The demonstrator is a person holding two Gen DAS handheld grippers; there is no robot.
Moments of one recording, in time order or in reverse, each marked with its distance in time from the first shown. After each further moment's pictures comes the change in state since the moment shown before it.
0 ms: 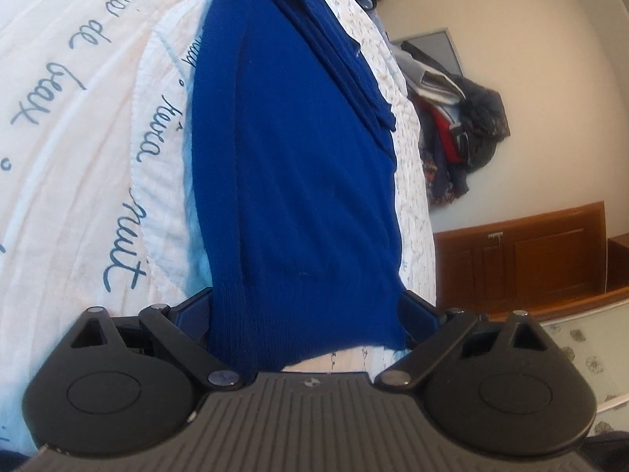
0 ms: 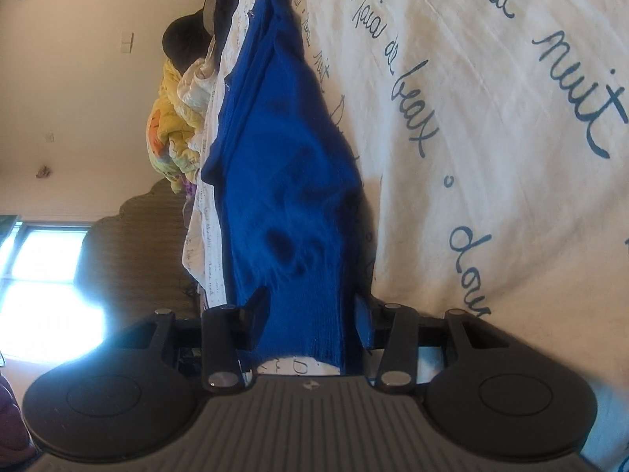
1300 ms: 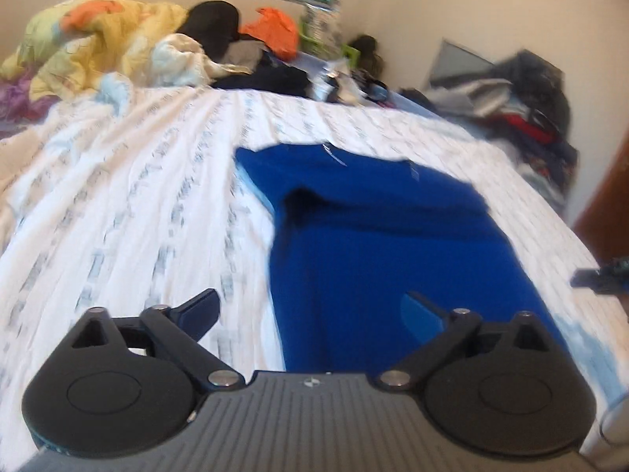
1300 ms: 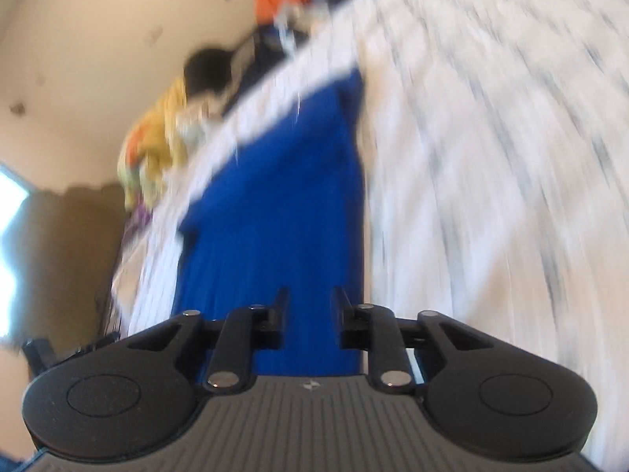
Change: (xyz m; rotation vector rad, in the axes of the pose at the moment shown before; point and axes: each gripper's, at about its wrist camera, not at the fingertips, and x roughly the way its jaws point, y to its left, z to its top) left arm -0.016 -0.078 0.109 0.567 -0.399 0.552; right arm 0.005 0.092 0.060 -0.398 -0.271 -0.255
